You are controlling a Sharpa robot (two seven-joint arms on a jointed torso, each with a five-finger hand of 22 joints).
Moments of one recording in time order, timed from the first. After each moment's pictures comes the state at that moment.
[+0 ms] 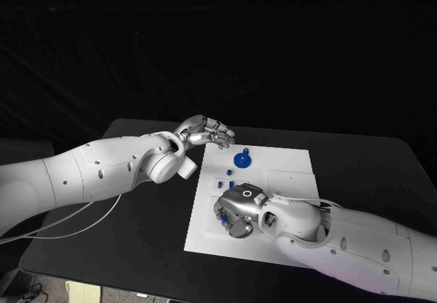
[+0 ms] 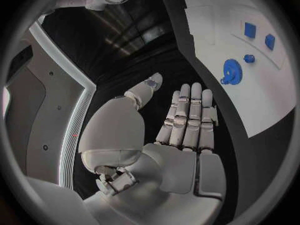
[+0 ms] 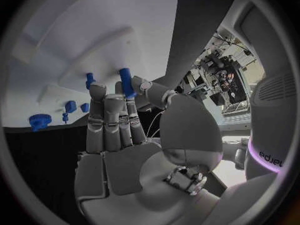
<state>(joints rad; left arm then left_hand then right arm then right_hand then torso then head) 1.32 -0.77 -0.12 1.35 -0.41 -0.21 0.28 1.09 -0.14 0.57 -0.23 0.07 0.83 0.18 0.27 0.50 1.14 0.15 0.07 0.13 0.88 0.14 0.51 0.35 0.05 0.65 0.03 0.56 1.28 1.16 -0.50 -0.17 1.55 -1.82 -0.20 -0.14 1.13 -0.18 0.89 -0.24 0.08 1.02 0.11 0.35 0.55 1.24 0.05 0.15 0.36 1.29 -0.06 1.12 0.79 0.22 1.19 0.00 0.71 1.31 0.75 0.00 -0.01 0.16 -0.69</state>
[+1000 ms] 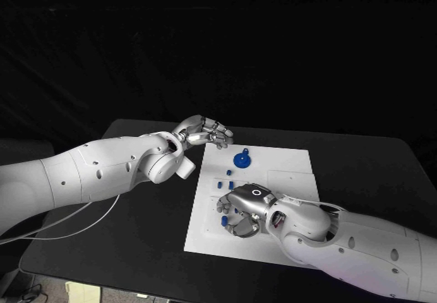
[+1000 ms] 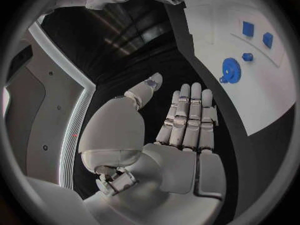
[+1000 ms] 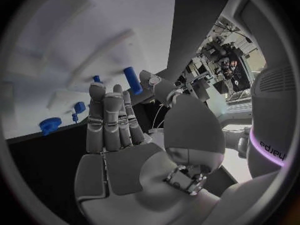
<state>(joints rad) 1.32 -0.78 -0.12 1.34 -0.41 -0.21 0.28 1.09 -0.14 0.57 -0.23 0.07 0.82 0.18 0.27 0.50 1.14 0.15 0.07 0.13 0.88 0.14 0.50 0.35 0.06 0.65 0.03 0.56 1.28 1.15 -0.53 -0.18 1.55 -1.71 -0.29 -0.12 1.06 -0.27 0.71 -0.27 0.20 0.86 0.18 0.26 0.50 1.12 0.11 0.07 0.32 1.27 -0.02 1.12 0.79 0.22 1.17 0.01 0.71 1.31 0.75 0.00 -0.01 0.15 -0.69</state>
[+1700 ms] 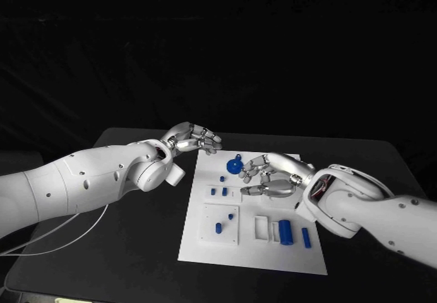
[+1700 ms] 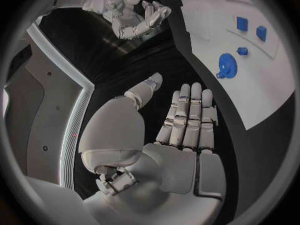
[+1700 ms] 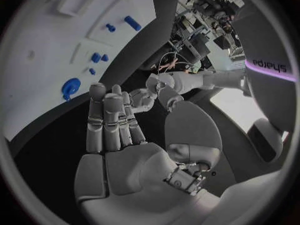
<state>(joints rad) 1.32 -0.79 -0.12 1.33 -0.41 -0.21 0.28 1.09 -0.14 0.57 -0.23 0.07 0.82 0.18 0.27 0.50 1.14 0.15 0.07 0.12 0.88 0.14 0.50 0.36 0.05 0.65 0.03 0.56 1.28 1.25 -0.78 -0.07 1.63 -1.19 -0.31 0.08 0.92 -0.15 0.49 -0.26 0.40 0.83 0.19 0.26 0.50 1.16 0.09 0.11 0.32 1.27 -0.02 1.13 0.80 0.22 1.15 0.01 0.71 1.31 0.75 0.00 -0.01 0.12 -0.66</state>
